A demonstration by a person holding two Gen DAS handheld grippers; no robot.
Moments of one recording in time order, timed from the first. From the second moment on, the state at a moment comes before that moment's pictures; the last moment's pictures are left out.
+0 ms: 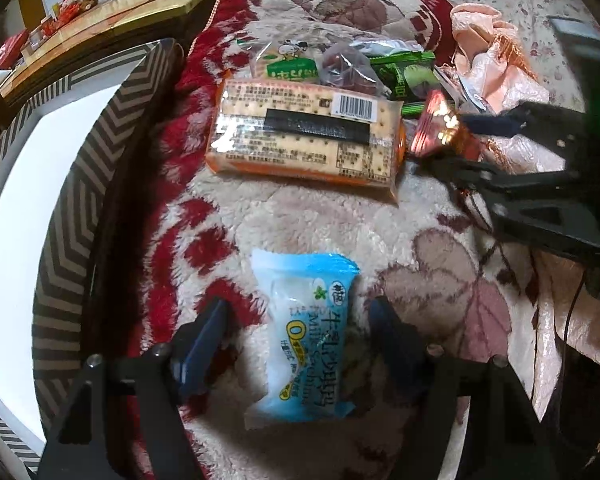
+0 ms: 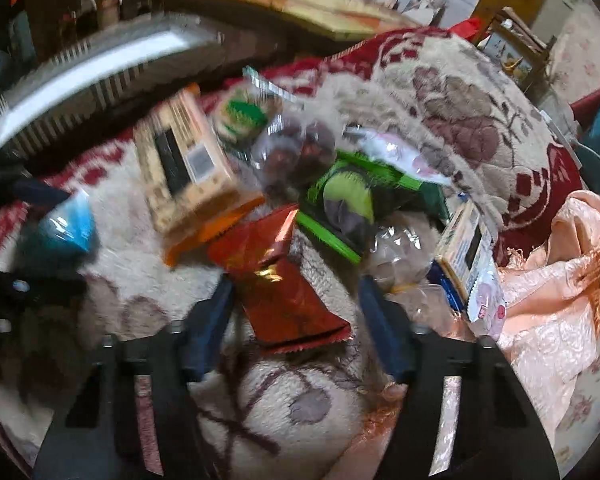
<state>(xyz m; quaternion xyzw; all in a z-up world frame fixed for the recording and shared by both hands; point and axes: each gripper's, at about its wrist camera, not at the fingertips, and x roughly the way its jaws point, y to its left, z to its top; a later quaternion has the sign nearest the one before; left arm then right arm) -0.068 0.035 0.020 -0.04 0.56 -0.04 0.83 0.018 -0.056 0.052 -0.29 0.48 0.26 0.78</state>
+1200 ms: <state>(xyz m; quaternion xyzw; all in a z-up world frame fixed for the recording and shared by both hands) -0.094 0.122 0.098 -0.08 0.48 0.05 0.87 -0.021 0.005 0.111 -0.08 0.49 0.30 0.82</state>
